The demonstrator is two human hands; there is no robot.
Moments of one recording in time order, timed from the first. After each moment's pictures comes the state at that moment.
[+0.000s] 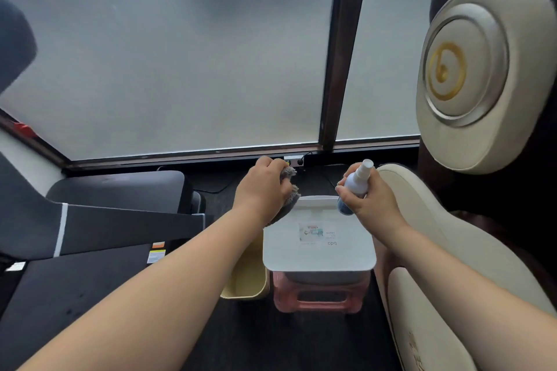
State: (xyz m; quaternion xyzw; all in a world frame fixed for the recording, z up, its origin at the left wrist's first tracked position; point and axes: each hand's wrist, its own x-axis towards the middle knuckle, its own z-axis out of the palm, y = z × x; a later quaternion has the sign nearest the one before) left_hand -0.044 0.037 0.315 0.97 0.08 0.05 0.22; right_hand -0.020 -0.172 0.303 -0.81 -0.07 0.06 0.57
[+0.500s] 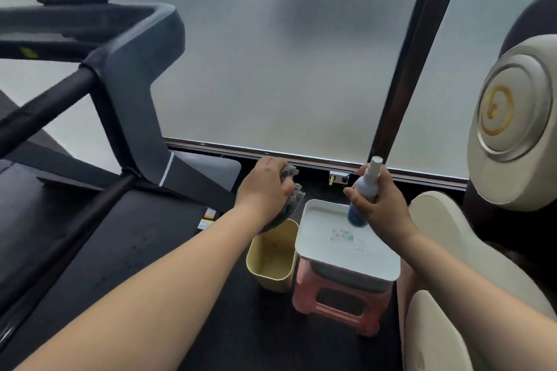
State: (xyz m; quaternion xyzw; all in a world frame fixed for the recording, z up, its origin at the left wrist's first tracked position) left_hand -0.181 0.045 0.392 0.94 0.22 0.11 0.25; right_hand -0.093 -0.161 0.357 -0.78 -0.23 0.08 0.58
